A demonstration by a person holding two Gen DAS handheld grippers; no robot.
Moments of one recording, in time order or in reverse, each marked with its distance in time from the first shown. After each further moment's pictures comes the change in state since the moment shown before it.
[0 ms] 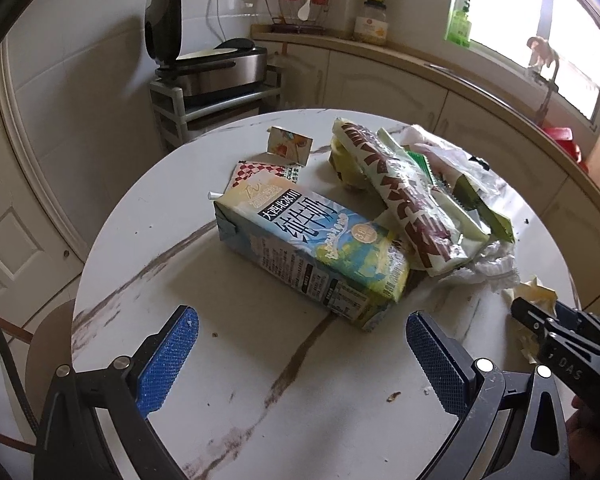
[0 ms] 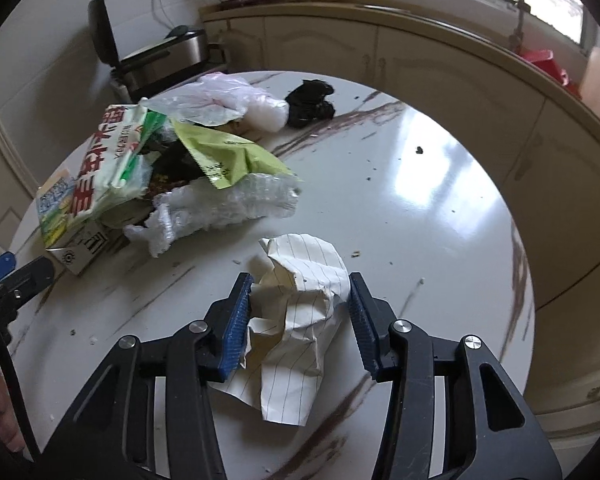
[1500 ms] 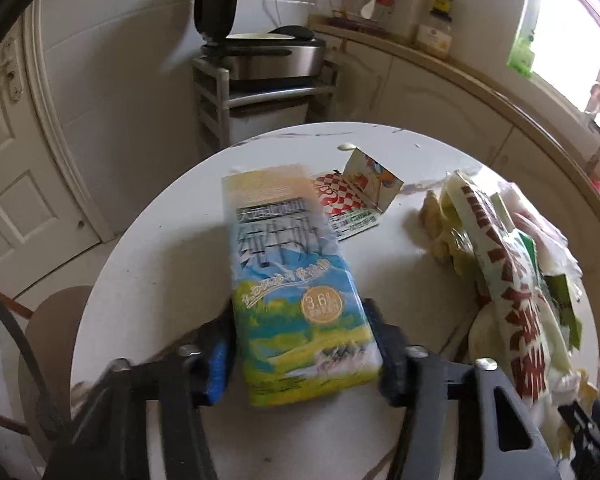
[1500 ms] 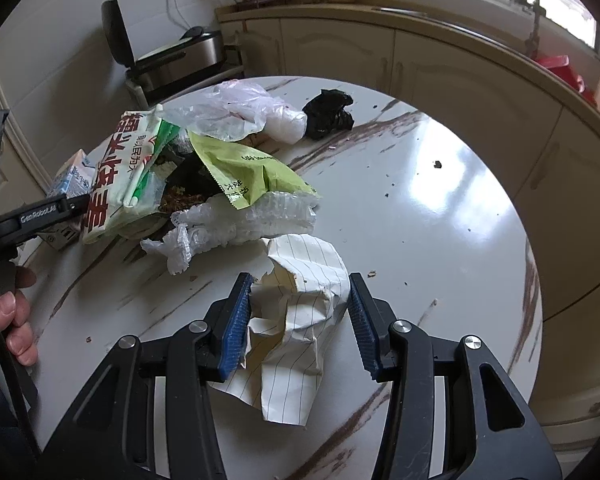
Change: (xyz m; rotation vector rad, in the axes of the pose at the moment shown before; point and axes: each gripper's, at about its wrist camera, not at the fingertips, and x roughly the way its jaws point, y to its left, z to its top) left arm 0.060 0.032 0.029 -0.158 0.026 0.081; right arm -0.005 0.001 0.005 -0.019 -0.007 0.049
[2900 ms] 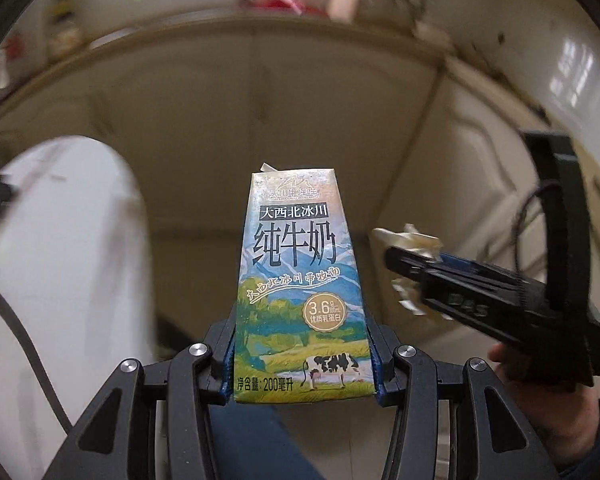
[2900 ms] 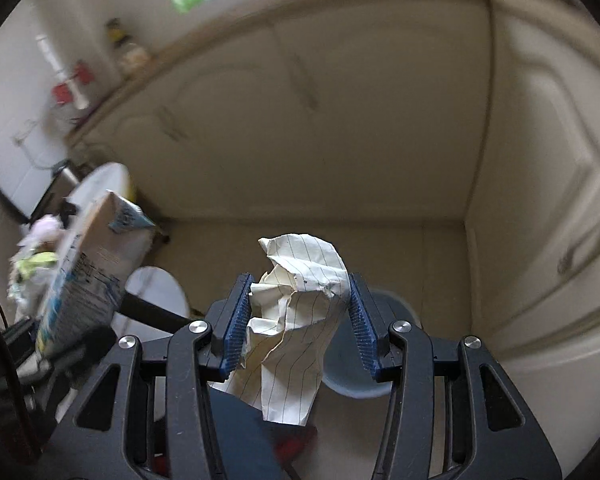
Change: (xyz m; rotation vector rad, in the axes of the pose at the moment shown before) left arm -0.115 -0.359 -0.258 0.828 0.192 -0.551; right arm -0.081 -0.319 -0.156 0.615 -0.066 -0.116
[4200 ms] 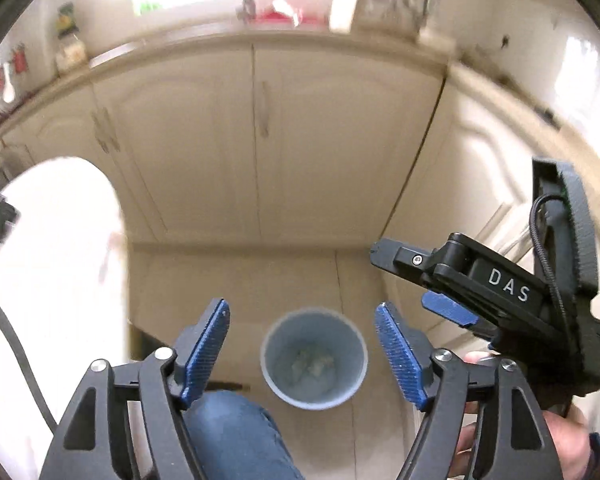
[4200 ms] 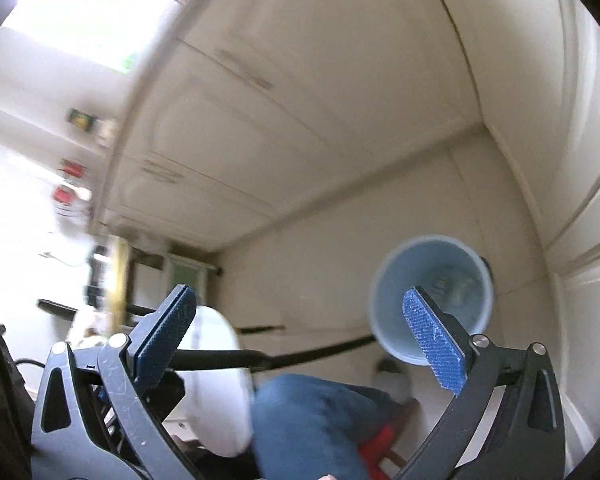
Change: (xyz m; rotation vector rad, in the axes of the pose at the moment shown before) left arm 0.005 0.024 0.018 -0.011 -0.120 0.058; right arm 0.032 -0.061 -0.006 0.400 0.003 0.248
